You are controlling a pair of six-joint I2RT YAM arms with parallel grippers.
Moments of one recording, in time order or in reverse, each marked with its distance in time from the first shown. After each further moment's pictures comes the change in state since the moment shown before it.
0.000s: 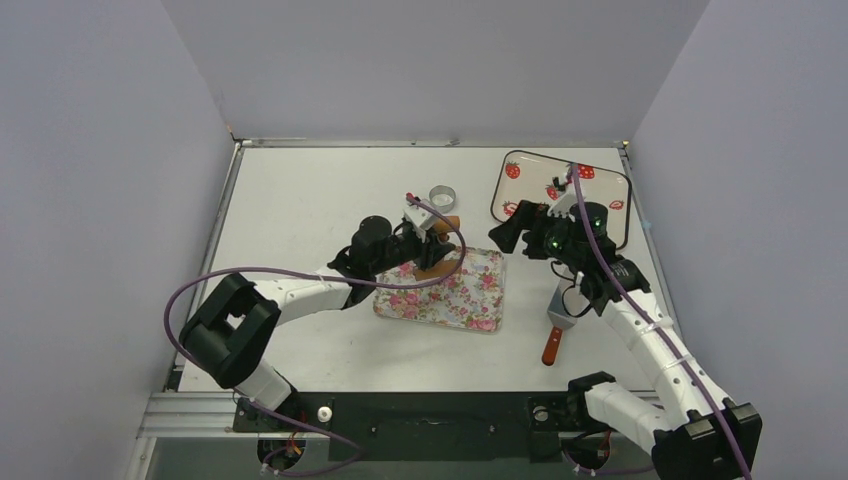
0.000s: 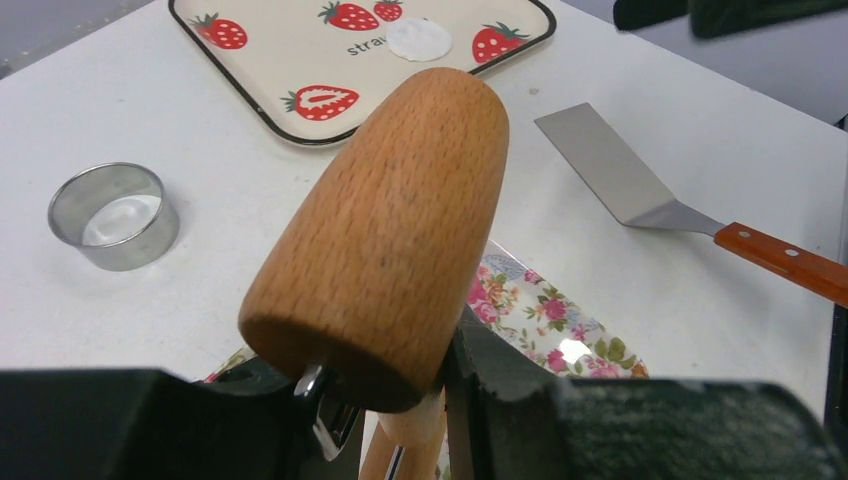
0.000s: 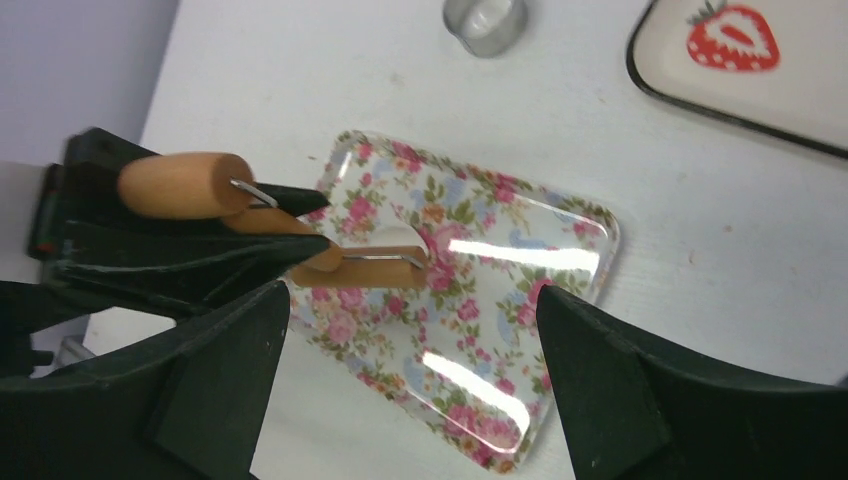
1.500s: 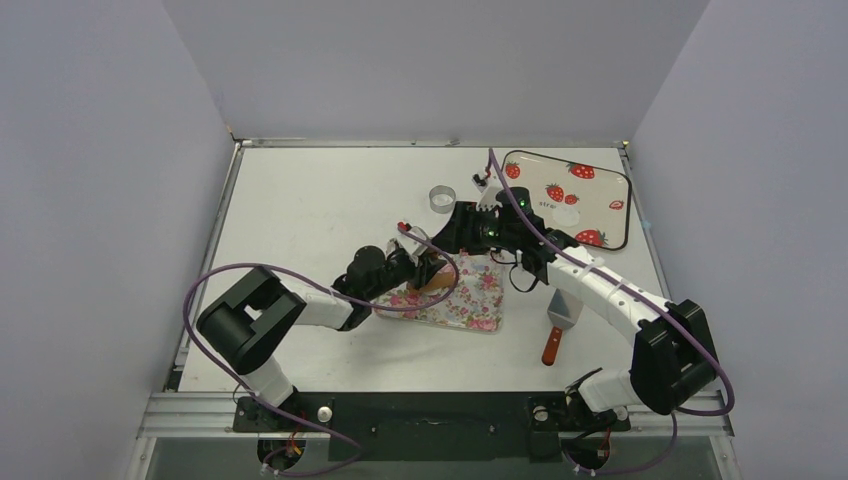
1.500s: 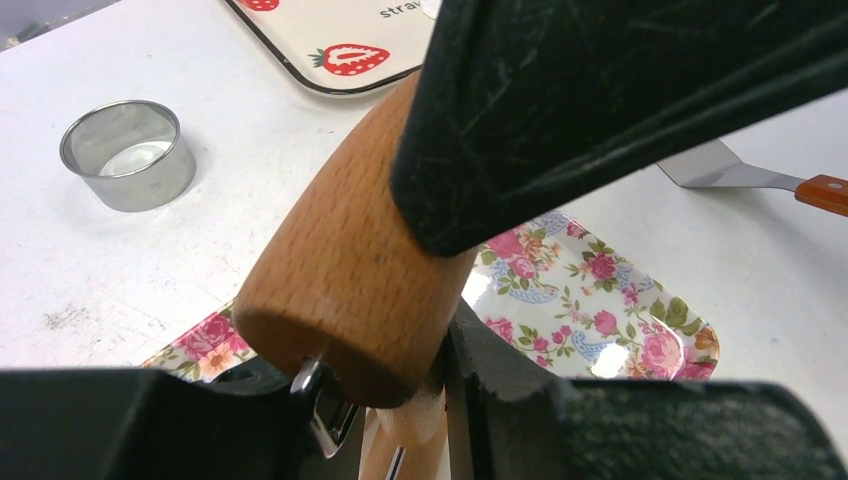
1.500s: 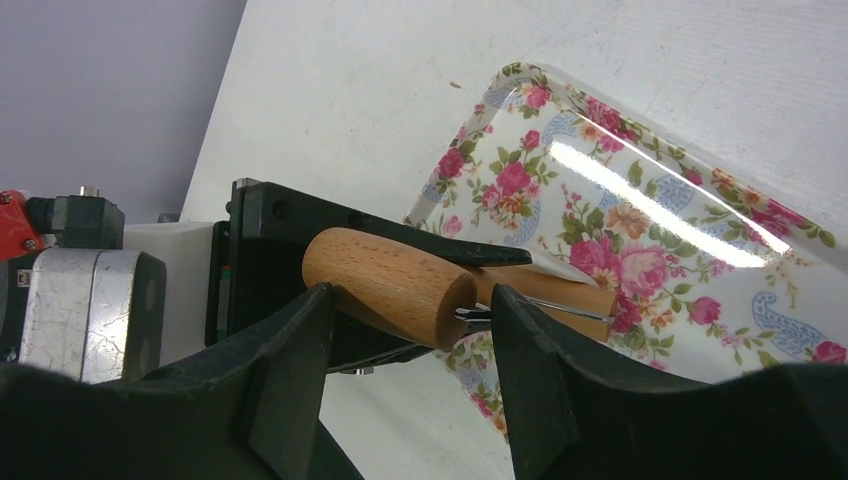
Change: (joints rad) left arm -0.008 0.098 -0.231 0.383 -0.089 0.041; right arm 0.263 0.413 0.147 0.231 -0.154 0.093
